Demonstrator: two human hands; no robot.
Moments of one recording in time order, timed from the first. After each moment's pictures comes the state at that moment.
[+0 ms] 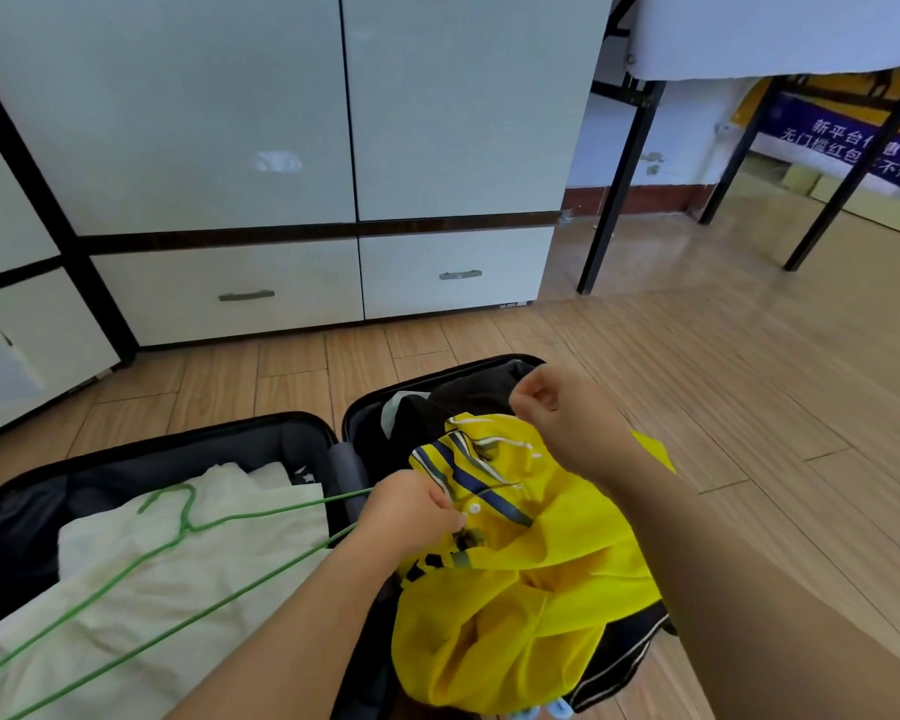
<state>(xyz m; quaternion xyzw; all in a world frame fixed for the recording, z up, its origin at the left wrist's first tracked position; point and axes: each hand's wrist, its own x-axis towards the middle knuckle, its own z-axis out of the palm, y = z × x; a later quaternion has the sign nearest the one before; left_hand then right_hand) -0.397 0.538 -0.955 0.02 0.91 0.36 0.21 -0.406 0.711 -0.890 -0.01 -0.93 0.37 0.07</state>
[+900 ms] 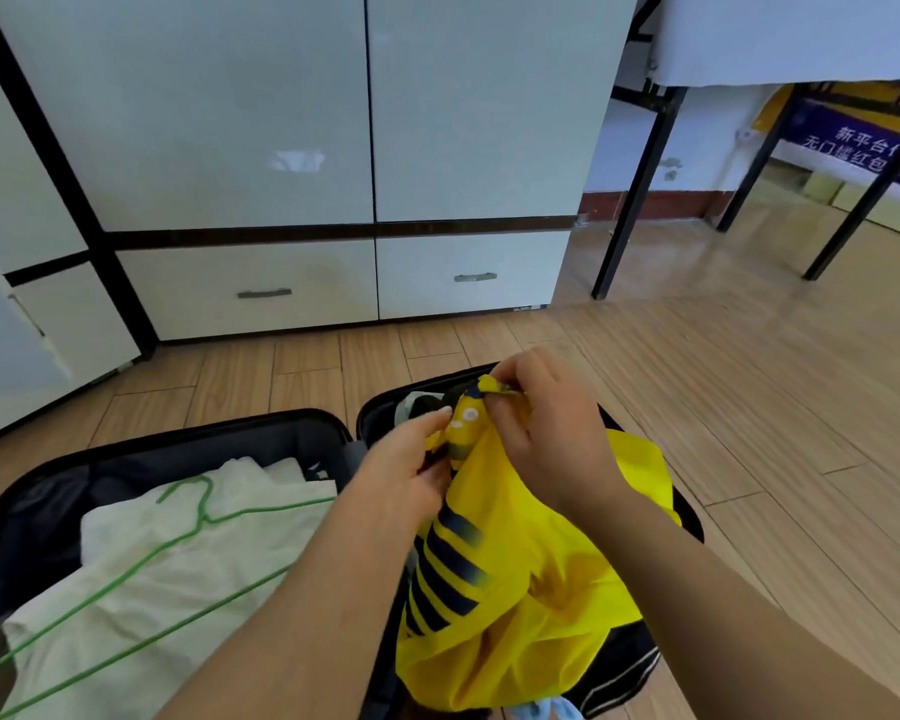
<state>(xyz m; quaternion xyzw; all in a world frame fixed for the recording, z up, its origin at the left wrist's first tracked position) -0.410 0.544 -0.899 -0.26 0.44 0.82 0.27 -0.387 0.672 -0.881 0.13 -0.92 0.30 0.24</state>
